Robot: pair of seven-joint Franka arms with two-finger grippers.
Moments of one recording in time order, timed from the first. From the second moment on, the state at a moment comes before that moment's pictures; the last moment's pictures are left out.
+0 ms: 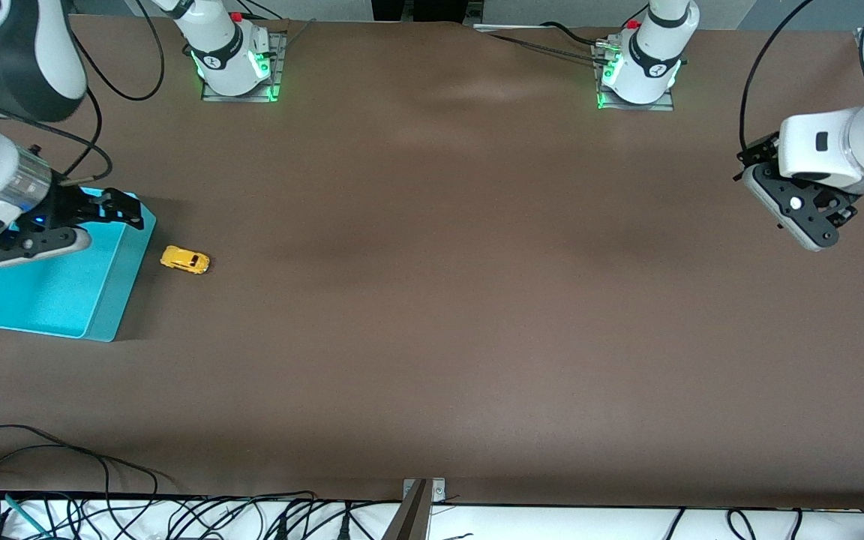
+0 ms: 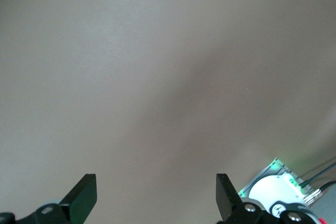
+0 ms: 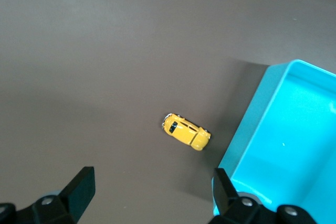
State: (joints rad) left arm 0.11 0.11 -0.22 -1.53 0.07 1.45 0.70; right arm 0.01 0.09 0.00 -1.86 0.02 1.91 -0.29
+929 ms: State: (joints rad) left arm -0.01 -0.07 -0.06 -1.74 -0.03 1.72 0.11; right arm -0.07 0.23 0.03 -2.08 0.02 2.27 -0.94
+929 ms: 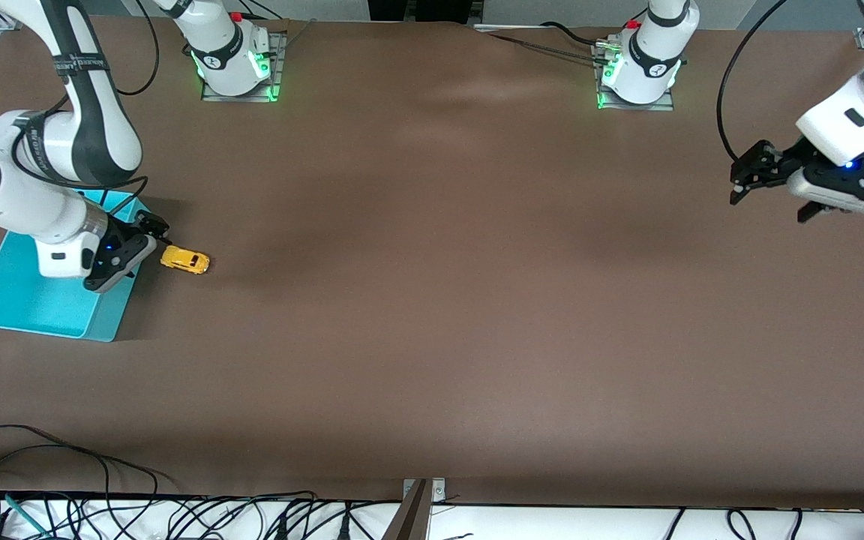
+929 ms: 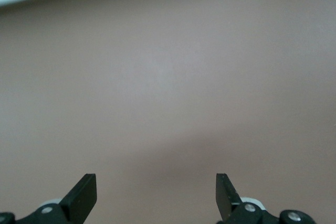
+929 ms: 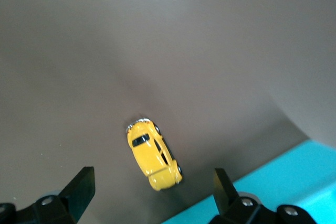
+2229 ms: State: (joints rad) left arm -0.01 -0.10 -0.05 -1.72 -0.03 1.59 0.01; right arm -0.13 0.35 0.08 -2.25 0.02 2.63 -1.30
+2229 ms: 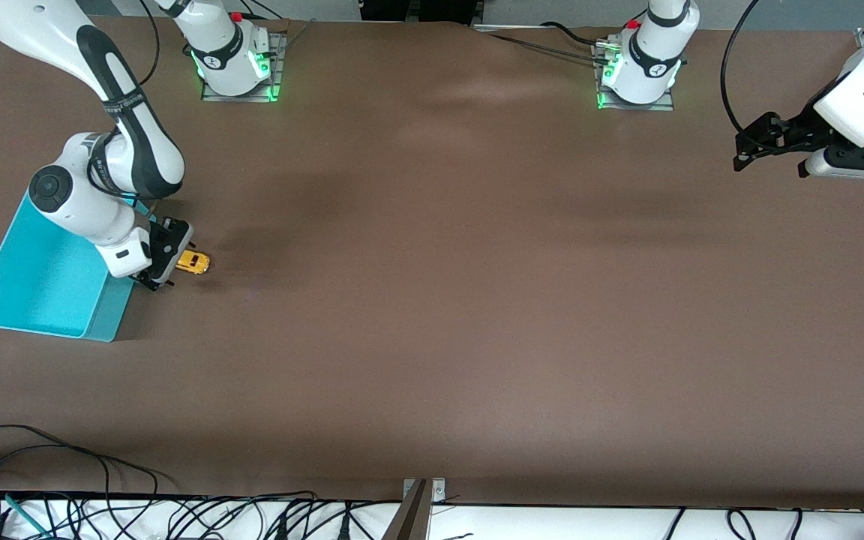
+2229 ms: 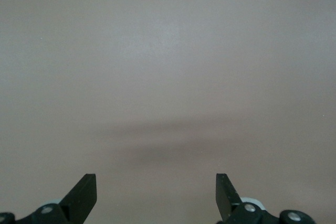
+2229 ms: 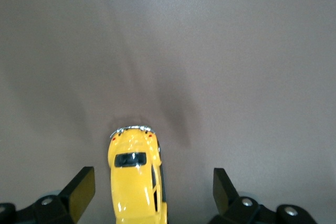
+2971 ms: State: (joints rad) left arm -0.01 -0.10 -0.05 -1.71 -0.03 1.58 0.01; right arm -0.13 0.38 0.08 -2.27 0.02 2.68 -1.37
